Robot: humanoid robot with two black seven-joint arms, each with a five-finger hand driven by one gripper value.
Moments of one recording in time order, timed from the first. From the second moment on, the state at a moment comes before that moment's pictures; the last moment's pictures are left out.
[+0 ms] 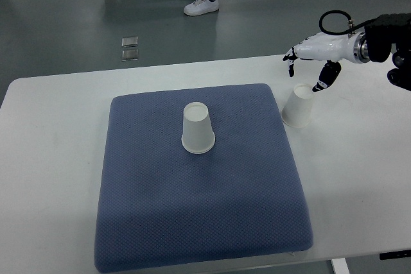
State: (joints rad) left arm -0.02 0.00 -0.06 -0.16 -0.04 0.04 -0.14; right arm 1.34 -0.63 -0.23 0.99 -1.48 0.08 0.27
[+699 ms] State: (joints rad) left arm -0.02 0.00 -0.06 -0.16 -0.04 0.04 -0.14; right arm 1.29 -0.57 -0.28 0.96 -1.53 0.00 0.33
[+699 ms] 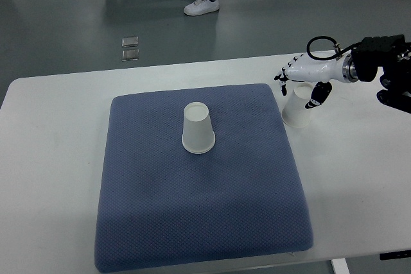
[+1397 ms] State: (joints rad) left arm -0.02 0.00 -0.06 -0.16 -0.04 0.04 -0.14; right arm 1.22 -0.52 -0.27 0.84 -1.53 -0.07 0.34
